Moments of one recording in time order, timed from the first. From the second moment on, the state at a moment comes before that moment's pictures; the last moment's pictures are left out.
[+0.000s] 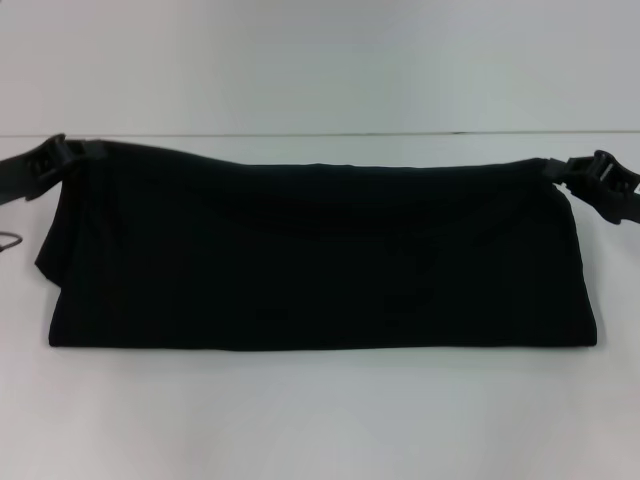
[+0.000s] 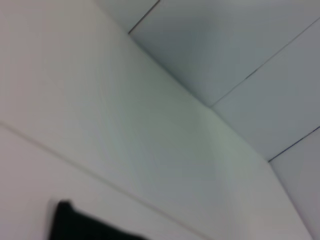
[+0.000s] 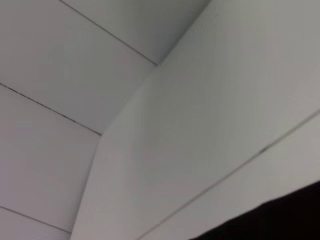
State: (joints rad) left arm -0.64 -1.97 0.30 0.54 2.10 1.15 -2.11; right arm 0.66 2.00 -0.39 -0.40 -1.98 -1.09 2.13
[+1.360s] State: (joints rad) left arm -0.81 -2.16 0.30 0.35 1.53 0.55 -1.19; right arm 0.79 2.10 -0.40 -0.20 -1.47 -0.66 1.37
